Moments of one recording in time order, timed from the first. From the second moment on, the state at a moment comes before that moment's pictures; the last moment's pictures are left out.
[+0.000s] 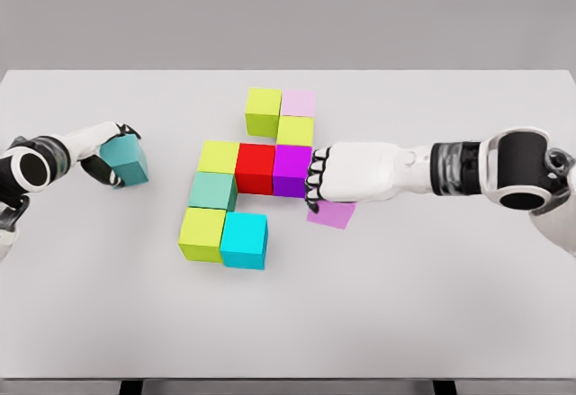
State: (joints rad) left arm -0.53 0.70 -0.57 -1.60 -0.38 0.61 -0.61; right arm -0.71 -0.68 0.77 -1.75 0.57 -0.61 0.61
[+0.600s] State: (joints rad) left arm -0.64 0.69 -0.56 -1.60 -0.37 0.61 -0.61; right arm -0.71 -0.62 0.85 -1.75 0.54 -0.61 0.61
